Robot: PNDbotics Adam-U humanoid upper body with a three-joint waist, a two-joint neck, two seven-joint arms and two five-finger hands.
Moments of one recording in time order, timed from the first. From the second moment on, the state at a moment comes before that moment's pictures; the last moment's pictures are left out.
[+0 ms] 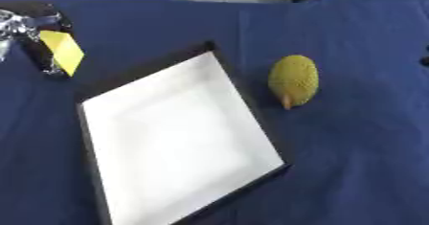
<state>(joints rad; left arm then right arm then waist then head) -1.27 0.54 -0.09 -0.72 -1.20 -0.17 -0.52 -0.20 -0.50 -0.16 -1.98 -0.10 0.12 -0.13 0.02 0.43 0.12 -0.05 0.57</state>
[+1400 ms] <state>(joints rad) -1.36 0.53 -0.21 -1.06 -0.71 -0.19 -0.61 -0.16 -0.52 -0.17 -1.97 -0.12 0.12 -0.14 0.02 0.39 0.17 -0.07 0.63</state>
